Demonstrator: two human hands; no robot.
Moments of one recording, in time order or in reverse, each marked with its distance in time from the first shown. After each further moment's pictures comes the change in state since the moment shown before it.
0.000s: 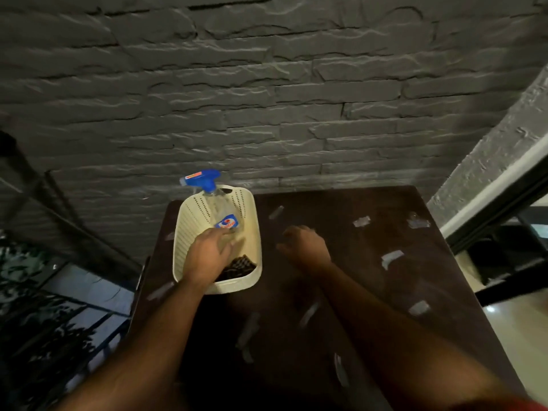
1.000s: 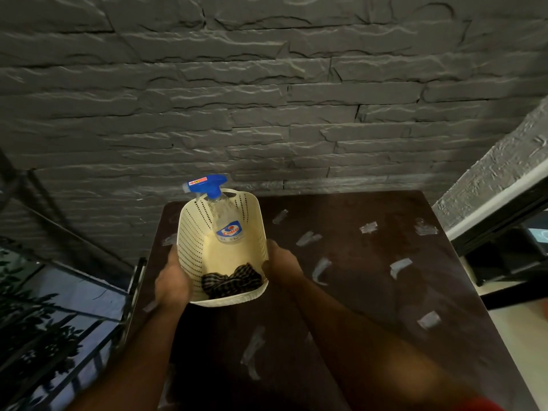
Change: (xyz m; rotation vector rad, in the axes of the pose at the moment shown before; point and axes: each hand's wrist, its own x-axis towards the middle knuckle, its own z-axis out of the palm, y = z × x) left_hand 0.003 -0.077 -0.001 0.086 -0.071 -0.588; right_hand 0.037 -0.043 0.062 0.215 -0.245 0.170
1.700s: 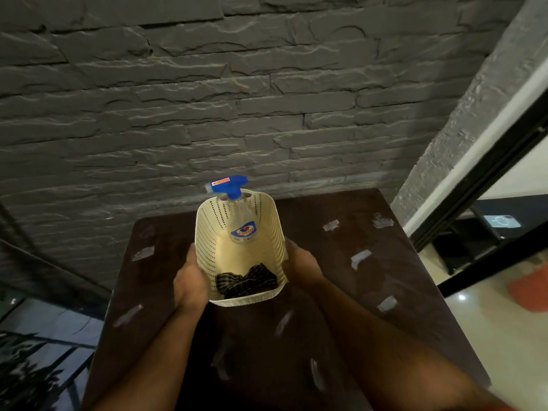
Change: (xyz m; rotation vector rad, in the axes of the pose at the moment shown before) left_hand -0.086 0.088 0.017 -0.086 0.008 0.204; right_hand -0.050 0.090 -0.071 0.047 0.165 0.018
